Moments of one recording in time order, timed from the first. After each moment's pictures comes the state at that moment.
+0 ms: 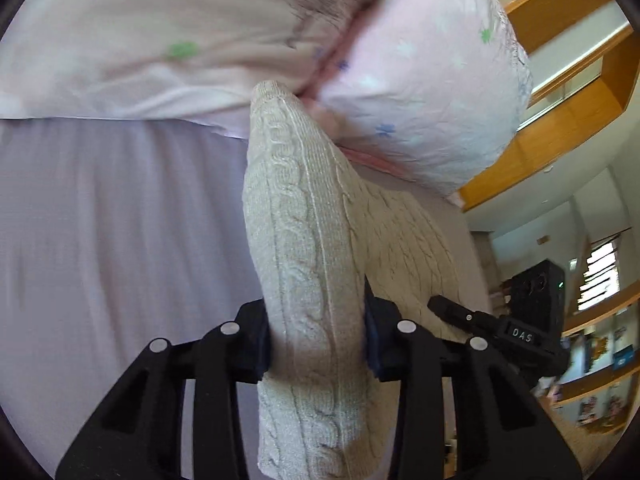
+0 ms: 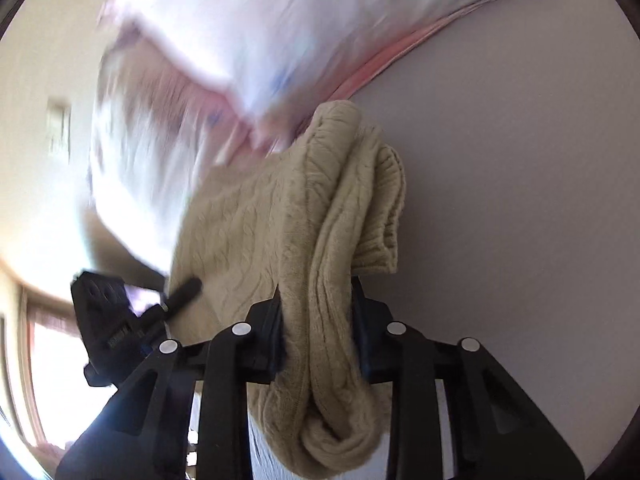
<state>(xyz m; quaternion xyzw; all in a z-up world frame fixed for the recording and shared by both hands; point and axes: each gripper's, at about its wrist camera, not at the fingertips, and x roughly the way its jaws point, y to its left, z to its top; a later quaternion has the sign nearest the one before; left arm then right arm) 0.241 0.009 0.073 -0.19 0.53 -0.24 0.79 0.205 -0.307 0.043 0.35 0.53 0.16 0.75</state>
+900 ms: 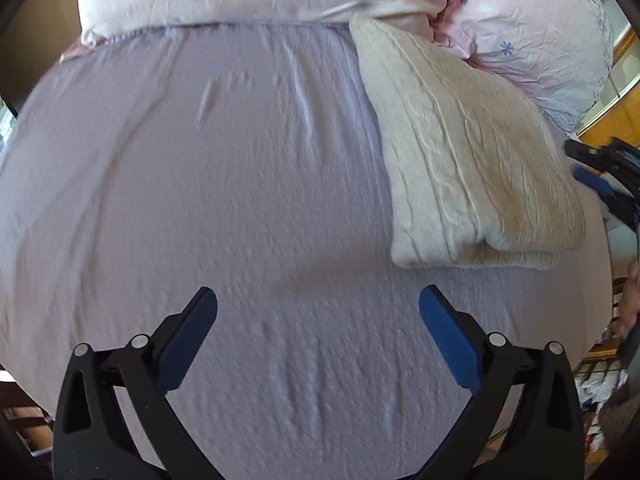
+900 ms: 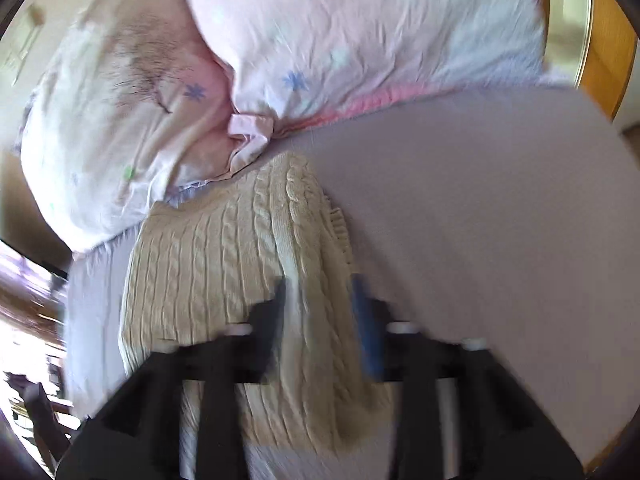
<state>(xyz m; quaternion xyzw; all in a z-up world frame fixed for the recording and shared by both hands) 0.125 0.046 0.046 -0.08 0.60 -0.05 0.79 0.190 -0.239 0.096 0.15 0.50 0.00 0.85</state>
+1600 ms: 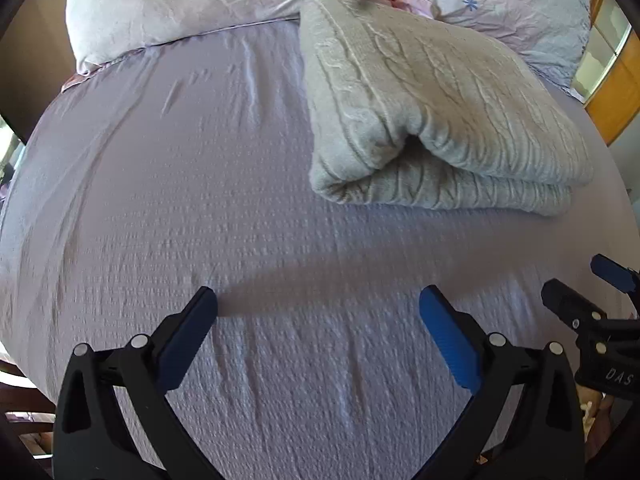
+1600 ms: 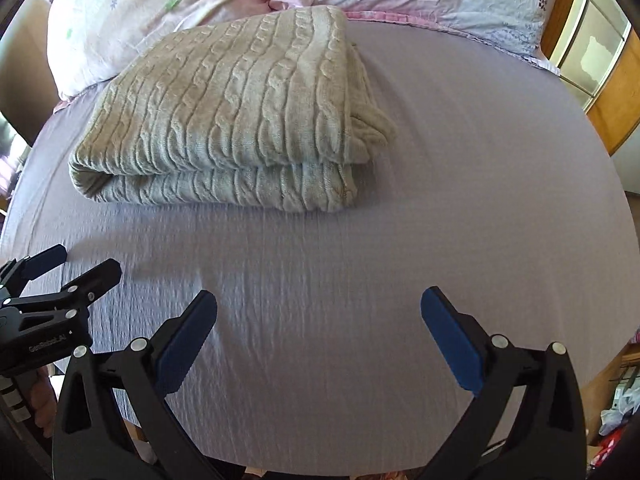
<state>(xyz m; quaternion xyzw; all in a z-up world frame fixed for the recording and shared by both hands) 0.082 -0.005 0.038 0.01 0.57 -0.03 0.82 0.091 -0.212 0.045 0.02 0.57 0.02 0.82</state>
